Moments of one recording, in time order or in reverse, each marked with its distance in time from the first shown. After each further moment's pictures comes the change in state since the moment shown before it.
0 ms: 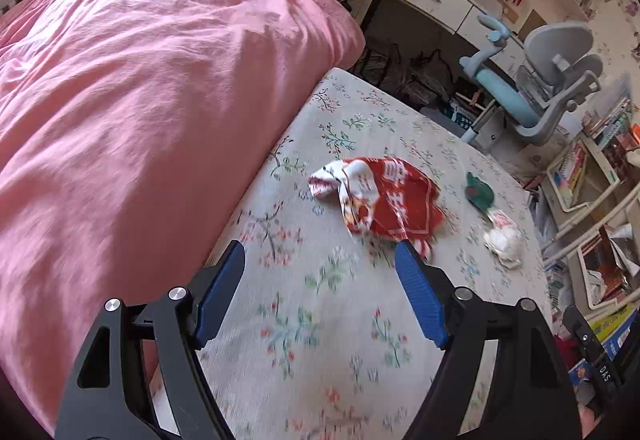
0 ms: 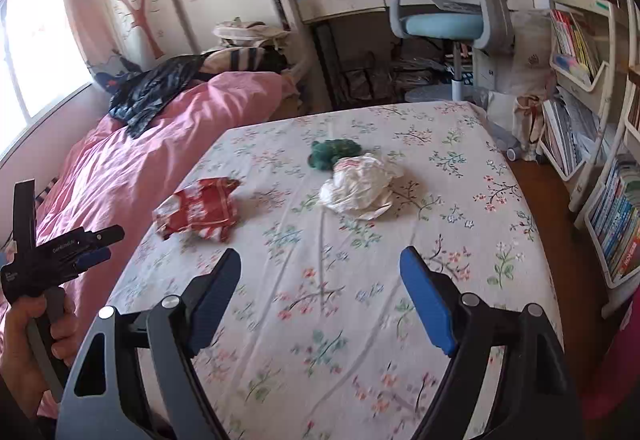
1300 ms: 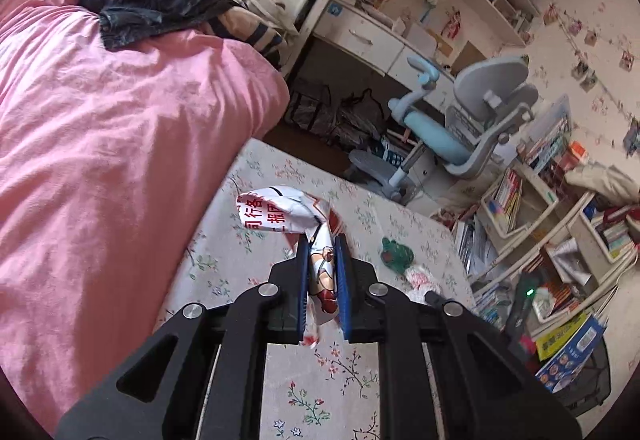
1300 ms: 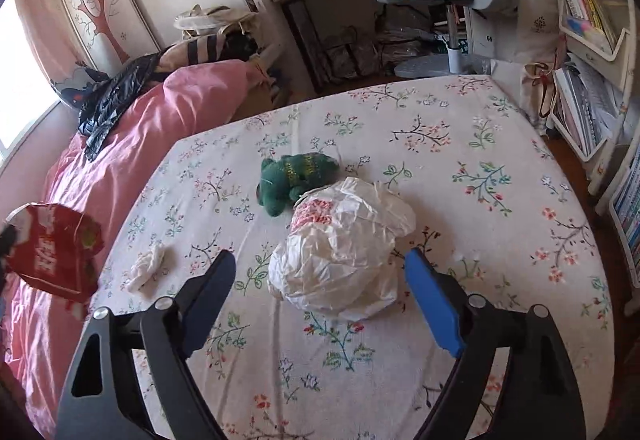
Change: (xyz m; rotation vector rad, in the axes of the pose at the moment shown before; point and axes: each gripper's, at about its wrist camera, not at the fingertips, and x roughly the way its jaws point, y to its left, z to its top) left arm -0.041 -0.026 0.055 0.034 -0.161 -0.266; right arm 0.105 -0.029 0.046 0.078 0.081 -0.007
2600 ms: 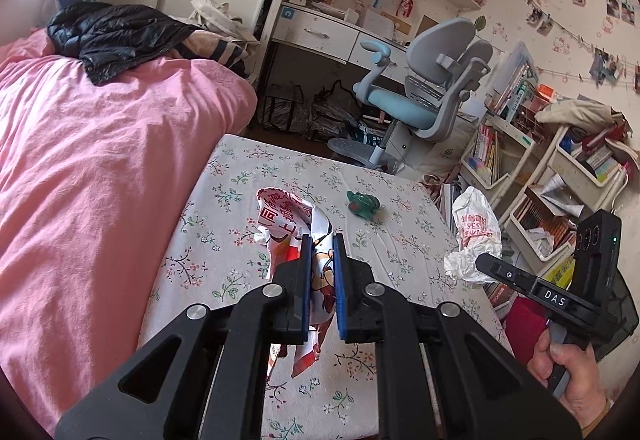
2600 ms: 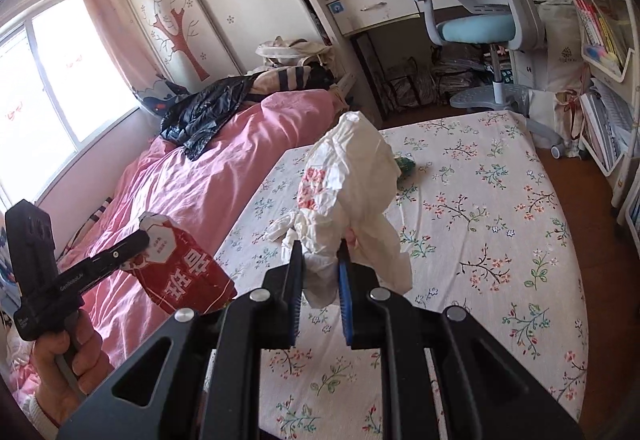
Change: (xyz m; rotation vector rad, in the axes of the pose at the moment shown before) left arm -0.072 -0.054 -0.072 0.221 -0.002 -0.010; right arm -0.146 0.037 -0.048 -0.054 -0.100 0.230
